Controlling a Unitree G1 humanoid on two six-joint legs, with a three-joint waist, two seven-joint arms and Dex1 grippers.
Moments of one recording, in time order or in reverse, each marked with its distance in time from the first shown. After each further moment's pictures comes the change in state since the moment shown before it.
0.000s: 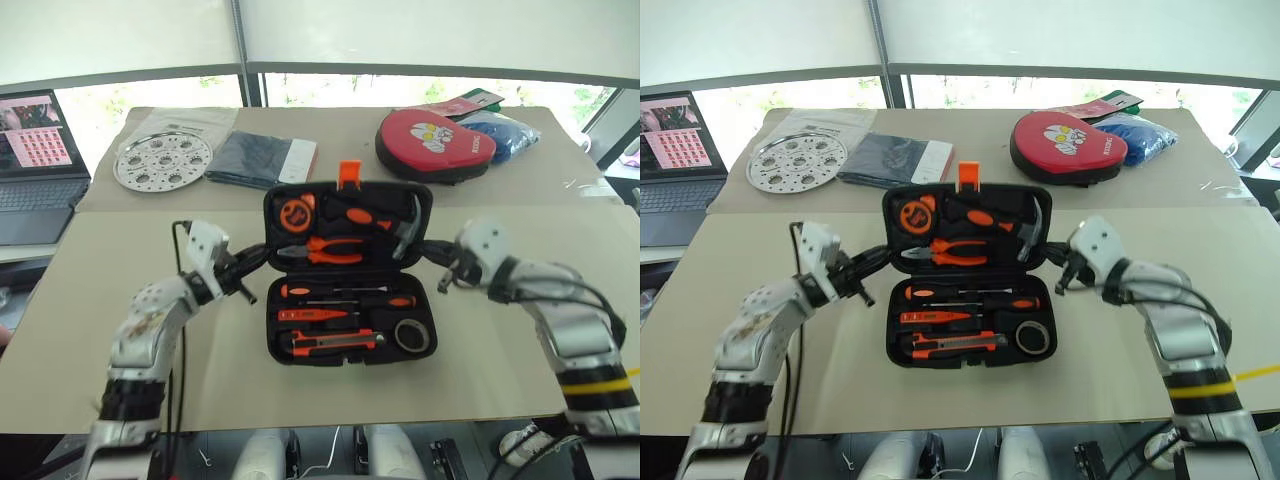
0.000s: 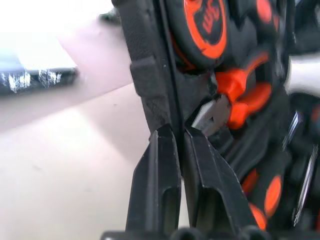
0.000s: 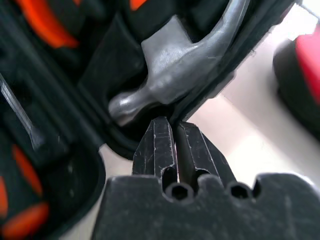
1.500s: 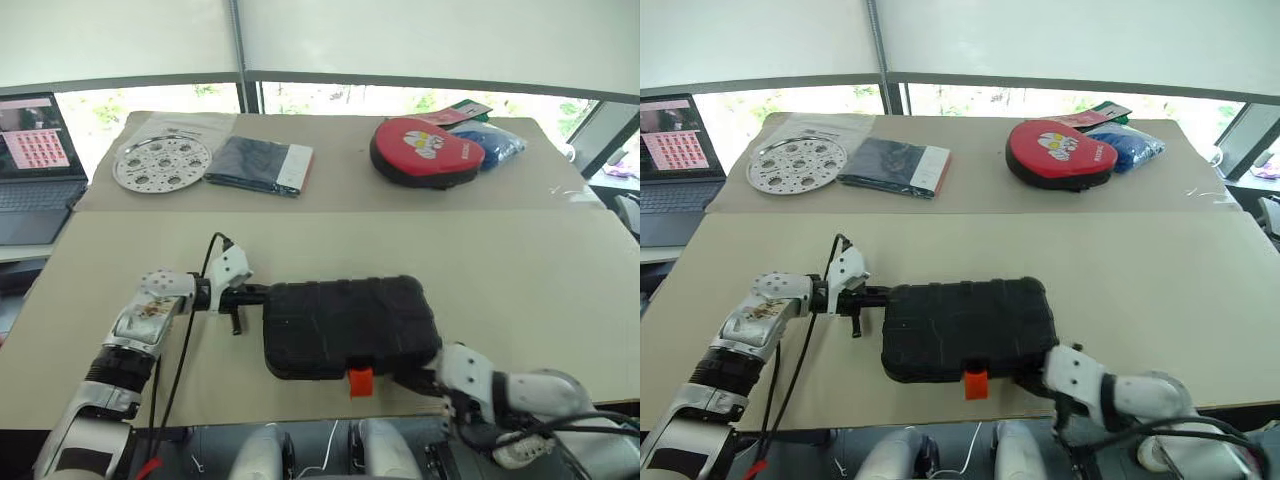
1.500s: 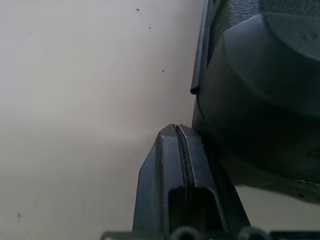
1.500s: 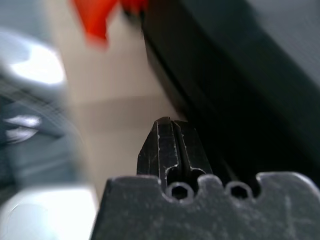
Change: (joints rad) left arm -0.220 0.196 -0.240 0.267 0.055 0.221 -0.291; right arm 0.362 -0.040 0.148 -0.435 0.076 0.380 0.128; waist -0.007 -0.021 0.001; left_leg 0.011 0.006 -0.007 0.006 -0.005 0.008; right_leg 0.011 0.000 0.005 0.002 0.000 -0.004
